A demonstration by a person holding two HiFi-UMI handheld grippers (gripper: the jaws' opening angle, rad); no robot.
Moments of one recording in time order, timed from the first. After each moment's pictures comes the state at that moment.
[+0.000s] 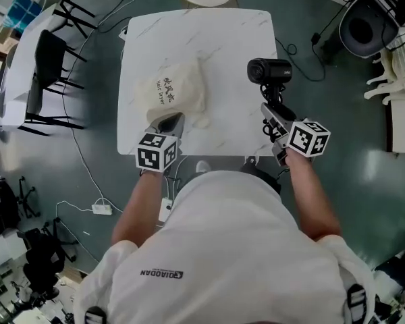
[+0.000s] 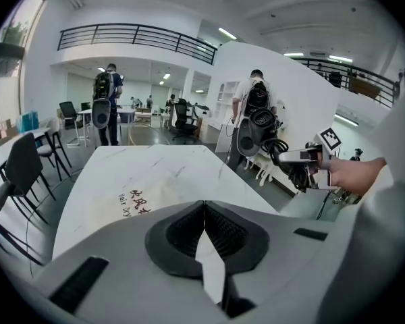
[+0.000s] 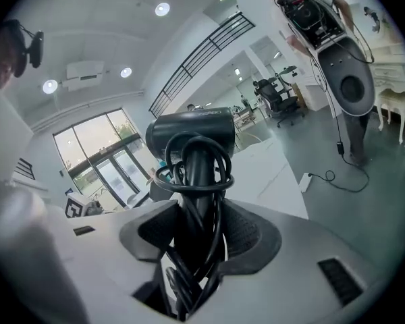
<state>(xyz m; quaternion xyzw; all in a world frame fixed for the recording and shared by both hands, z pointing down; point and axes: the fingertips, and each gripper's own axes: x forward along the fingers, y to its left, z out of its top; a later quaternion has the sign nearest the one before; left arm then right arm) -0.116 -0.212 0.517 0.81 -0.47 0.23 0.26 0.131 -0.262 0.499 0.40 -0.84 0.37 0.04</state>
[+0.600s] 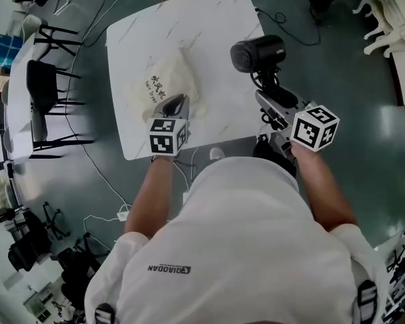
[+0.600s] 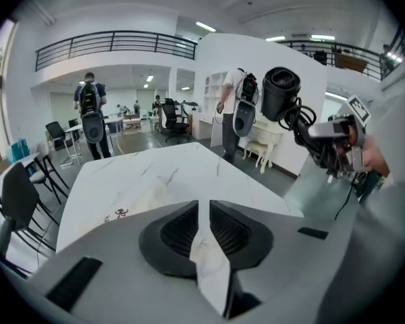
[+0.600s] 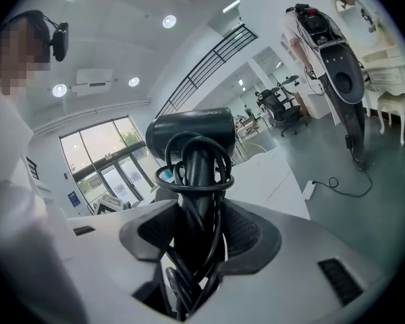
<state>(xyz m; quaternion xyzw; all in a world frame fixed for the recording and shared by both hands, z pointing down) -0.079 -0.249 0.540 0.82 -0.45 0.28 0.20 0.133 -0.228 0.464 0.40 -0.85 0.34 0.01</state>
